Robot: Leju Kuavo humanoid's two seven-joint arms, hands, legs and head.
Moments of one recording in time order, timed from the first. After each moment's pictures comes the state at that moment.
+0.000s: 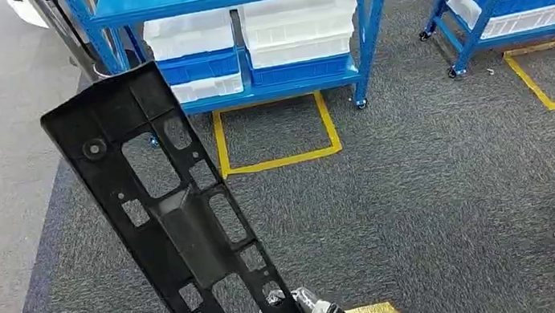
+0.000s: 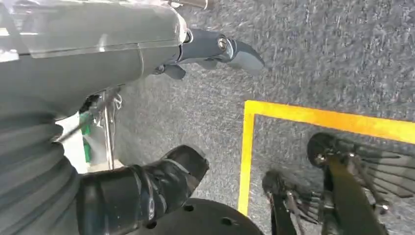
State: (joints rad) left arm -0.09 0.01 -0.95 -0.14 1.16 0.20 -0.05; right arm 0.04 -0.03 0.66 -1.51 0.12 0.12 -0.44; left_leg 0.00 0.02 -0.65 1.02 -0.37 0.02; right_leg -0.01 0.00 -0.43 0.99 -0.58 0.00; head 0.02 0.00
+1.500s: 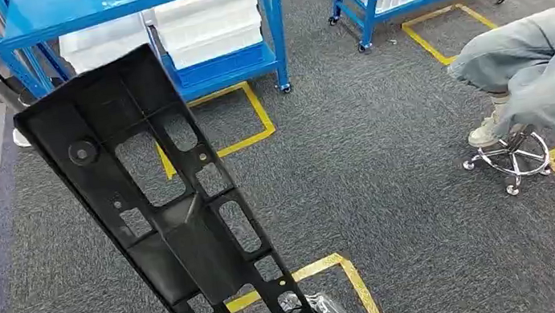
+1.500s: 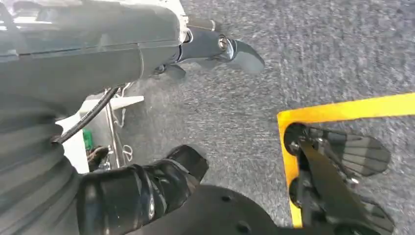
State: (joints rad) left arm -0.08 0.00 -1.00 -0.14 1.16 0.23 -0.06; right arm 0.13 -0.11 0.68 -1.67 0.15 0.04 -0.50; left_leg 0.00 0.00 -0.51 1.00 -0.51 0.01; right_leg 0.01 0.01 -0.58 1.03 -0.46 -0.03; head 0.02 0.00
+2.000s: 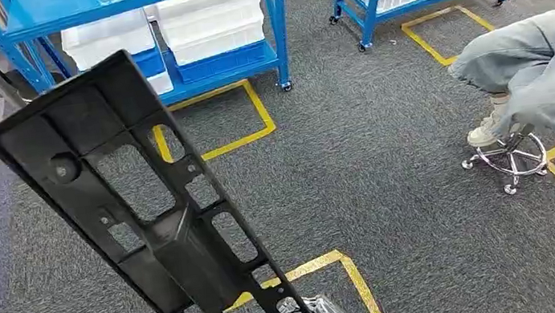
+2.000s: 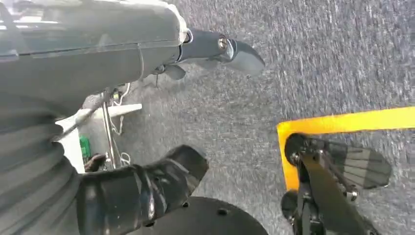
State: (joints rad) left arm -0.08 0.00 -1.03 -0.14 1.17 0.25 -0.08; right arm 0.13 -0.12 0.69 -1.69 0.14 0.03 -0.49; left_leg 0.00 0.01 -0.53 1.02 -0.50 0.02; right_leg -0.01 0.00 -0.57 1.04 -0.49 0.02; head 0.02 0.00
